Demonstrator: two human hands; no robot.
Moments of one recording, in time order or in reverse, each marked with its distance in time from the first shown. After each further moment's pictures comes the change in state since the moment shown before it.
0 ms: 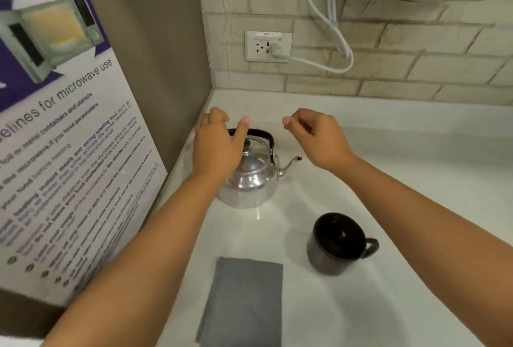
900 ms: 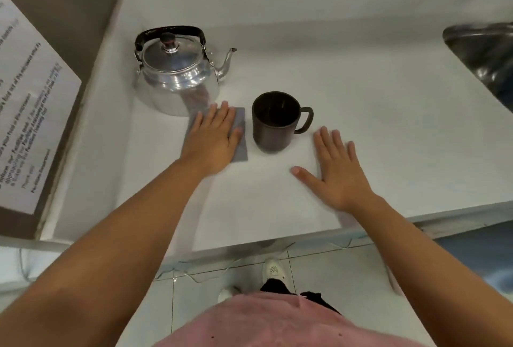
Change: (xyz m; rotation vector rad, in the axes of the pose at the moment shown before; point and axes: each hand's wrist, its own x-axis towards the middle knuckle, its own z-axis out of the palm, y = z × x) left_hand -0.162 -0.035 0.066 0.495 -0.753 0.359; right_hand -0.289 0.078 -0.027 -0.574 -0.353 0.392
